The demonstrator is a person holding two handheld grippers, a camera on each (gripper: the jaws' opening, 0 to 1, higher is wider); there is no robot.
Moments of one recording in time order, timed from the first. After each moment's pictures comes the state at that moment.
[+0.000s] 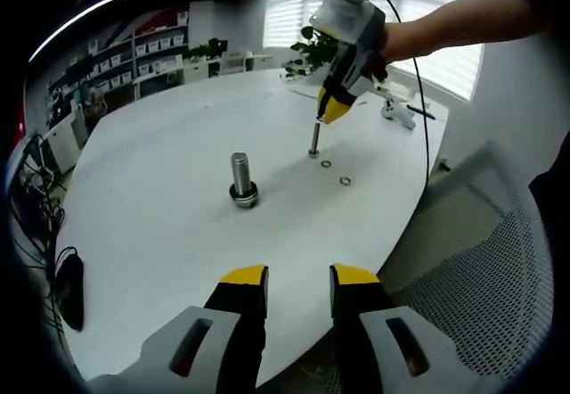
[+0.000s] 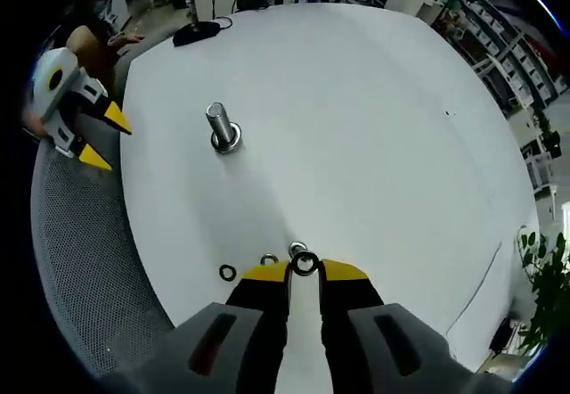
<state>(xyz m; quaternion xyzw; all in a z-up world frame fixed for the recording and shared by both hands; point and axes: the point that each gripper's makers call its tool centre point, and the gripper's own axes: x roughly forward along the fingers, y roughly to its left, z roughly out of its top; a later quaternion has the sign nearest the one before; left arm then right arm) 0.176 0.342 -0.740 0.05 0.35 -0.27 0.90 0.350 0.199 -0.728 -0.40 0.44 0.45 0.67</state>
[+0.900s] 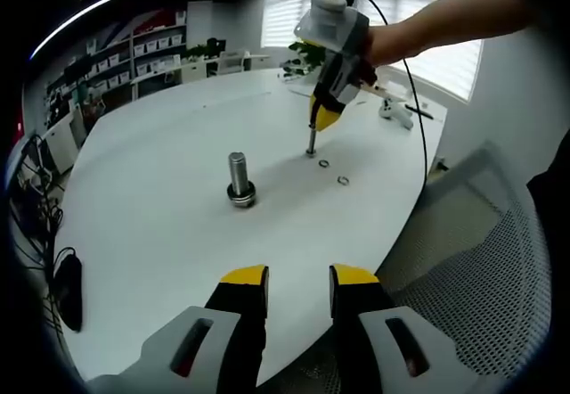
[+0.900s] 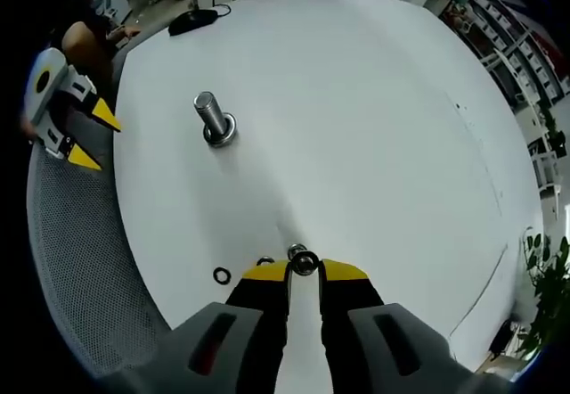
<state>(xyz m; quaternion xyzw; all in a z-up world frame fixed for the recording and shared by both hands) 0.175 0.341 -0.742 0.05 0.35 -0.27 0.90 0.356 0.202 -0.748 -0.41 0.46 0.45 0.65</state>
